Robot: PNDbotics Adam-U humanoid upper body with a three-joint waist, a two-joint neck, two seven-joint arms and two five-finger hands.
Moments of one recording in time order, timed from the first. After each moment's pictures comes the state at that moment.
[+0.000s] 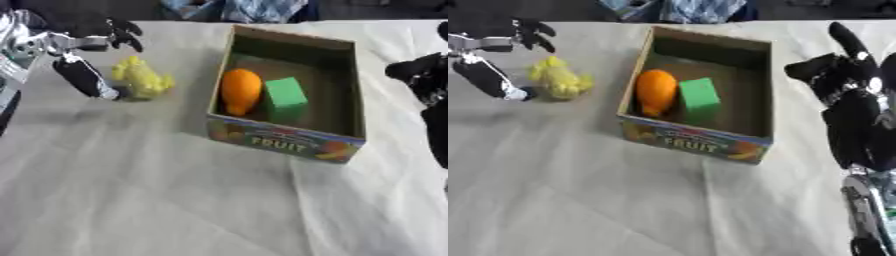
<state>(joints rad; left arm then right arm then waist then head) -1.08 0.55 -0.30 -1.29 -0.94 -0.22 -0.75 -0.26 -0.30 -0.09 -1.98 -0.26 -0.24 0.14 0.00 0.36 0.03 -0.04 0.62</state>
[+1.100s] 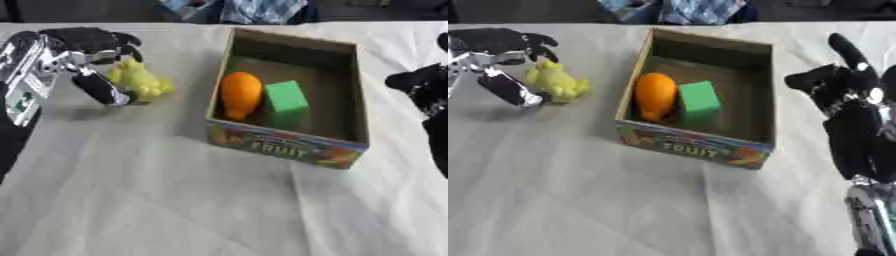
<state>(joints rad) -1.09 0.50 -0.27 -1.16 -1.02 -0.20 -0.65 -0.26 -0.29 -0.09 -1.98 -0.26 -0.23 0.16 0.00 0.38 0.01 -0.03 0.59</state>
